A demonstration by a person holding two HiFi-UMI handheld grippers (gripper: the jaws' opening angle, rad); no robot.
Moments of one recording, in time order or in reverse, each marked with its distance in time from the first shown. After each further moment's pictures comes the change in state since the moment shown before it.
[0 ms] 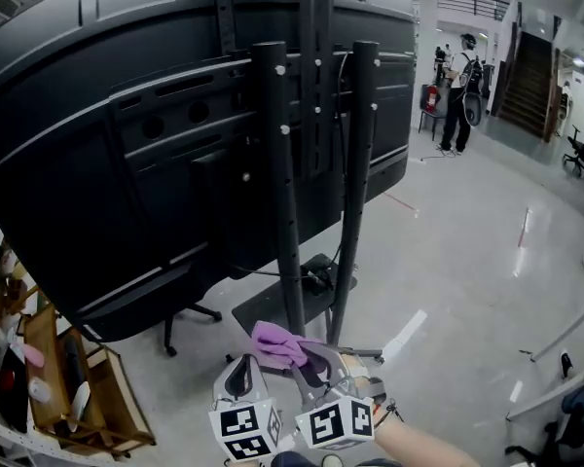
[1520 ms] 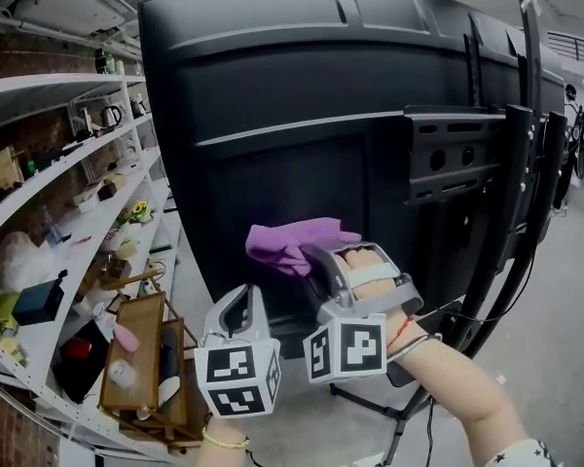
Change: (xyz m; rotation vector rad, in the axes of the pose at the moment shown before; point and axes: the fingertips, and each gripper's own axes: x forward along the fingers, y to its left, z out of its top) left arm -0.072 0.311 0.212 0.158 -0.283 0.307; right arm 0.185 0.051 0.363 -0.691 -0.353 -0.102
